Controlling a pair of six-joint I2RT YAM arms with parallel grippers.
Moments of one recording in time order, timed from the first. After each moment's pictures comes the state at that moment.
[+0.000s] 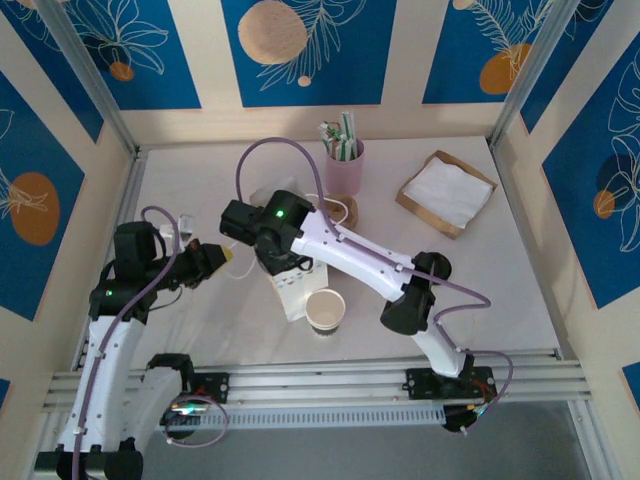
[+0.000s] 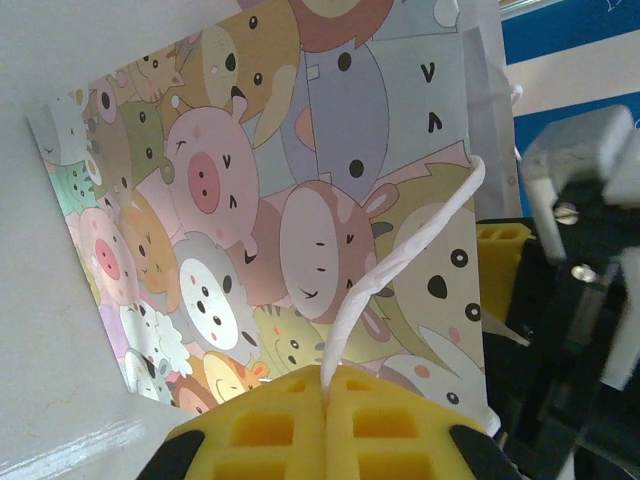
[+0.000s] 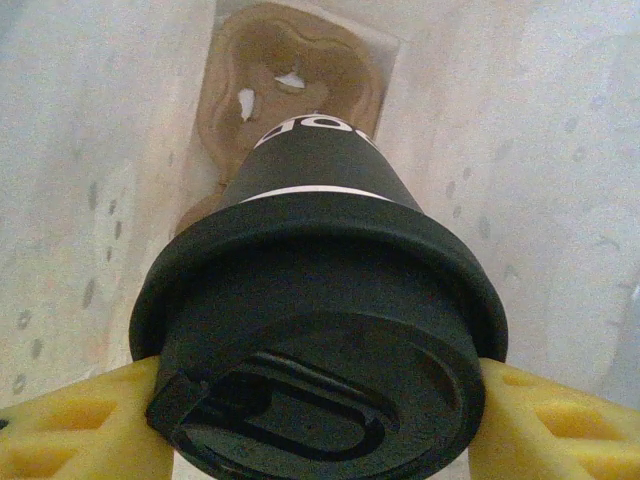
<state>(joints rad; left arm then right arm) -0.02 0.75 0.84 -0.76 0.82 -0.70 1.15 2.15 2.41 -1.71 0.39 0.49</state>
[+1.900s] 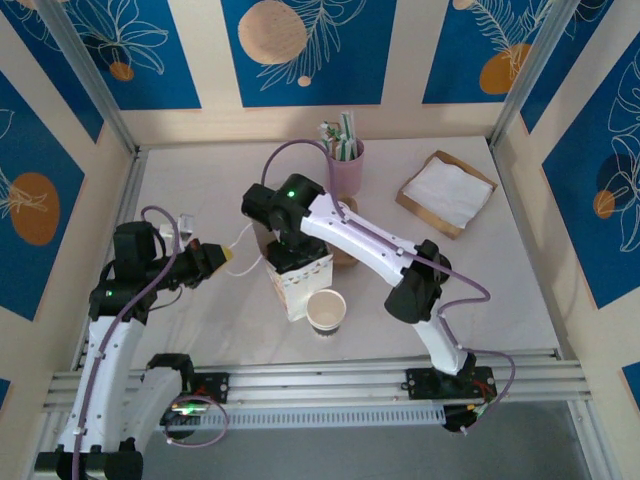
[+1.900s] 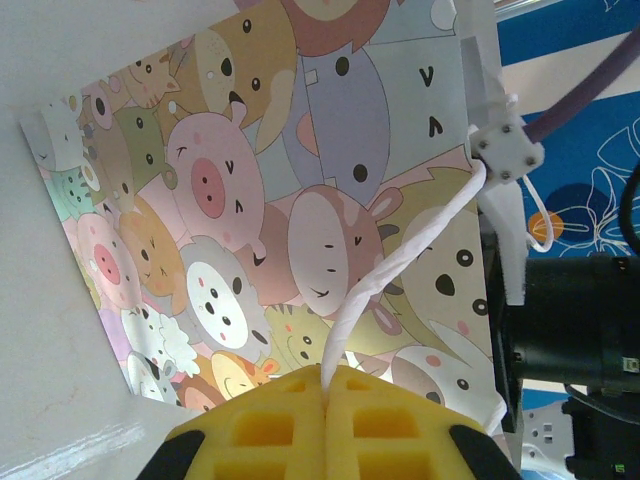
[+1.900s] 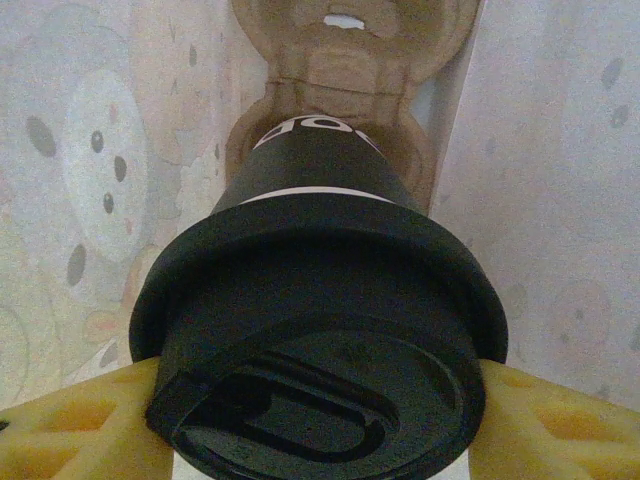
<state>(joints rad) -0.02 0.75 0.84 -0.76 0.82 -0.70 1.01 2.15 2.31 -1.71 0.03 0.48</state>
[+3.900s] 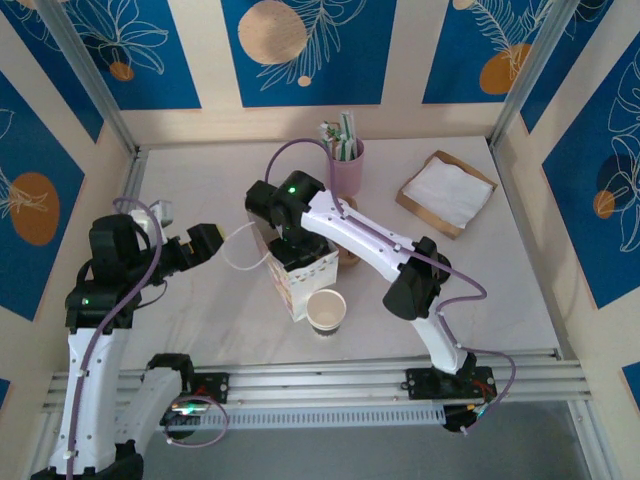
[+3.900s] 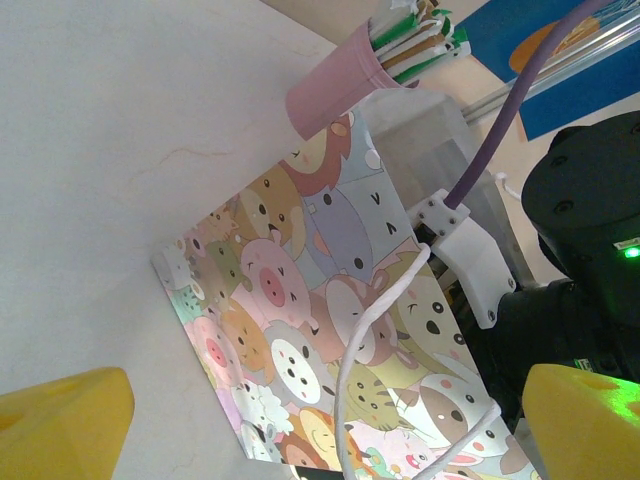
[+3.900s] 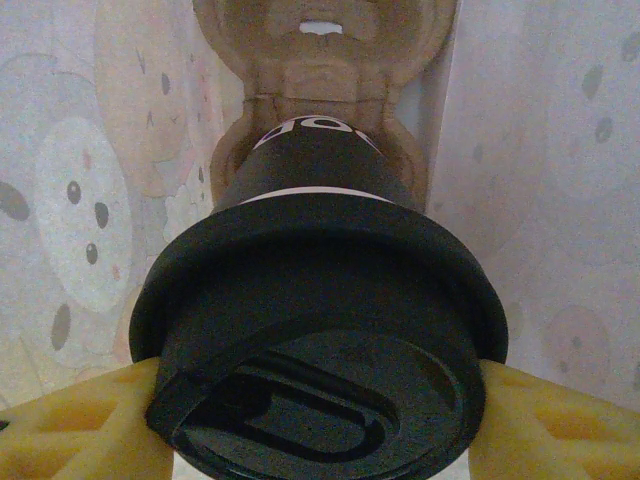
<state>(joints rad) -0.02 0.73 1.05 -0.90 0.55 -0.52 0.98 2.17 2.31 -1.71 0.02 0.47</state>
